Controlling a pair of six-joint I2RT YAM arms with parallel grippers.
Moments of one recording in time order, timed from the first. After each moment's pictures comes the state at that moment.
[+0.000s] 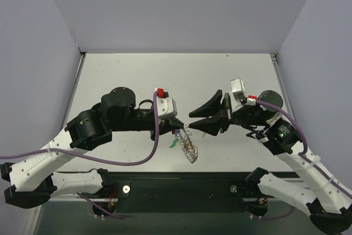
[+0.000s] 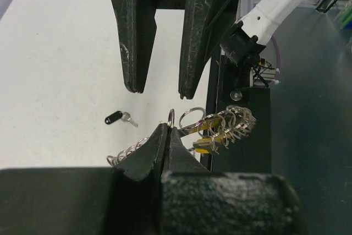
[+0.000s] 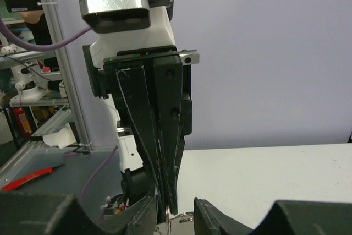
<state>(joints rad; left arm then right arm) -1.08 1.06 1.43 -0.62 0.32 0.12 0.69 0.85 1.03 -0.06 -0.83 0.13</state>
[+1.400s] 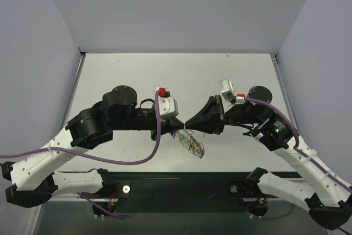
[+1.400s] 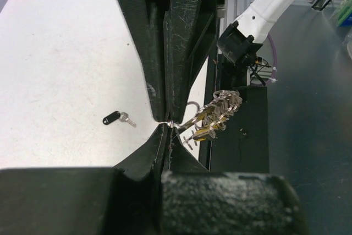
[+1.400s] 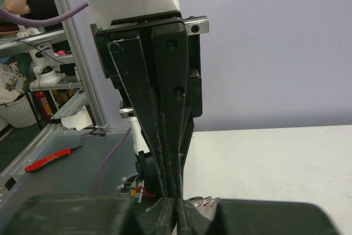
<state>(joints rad) -1.08 1.08 1.46 -0.65 0.34 0.12 0.72 0.91 1.07 -0.18 -0.87 0.07</state>
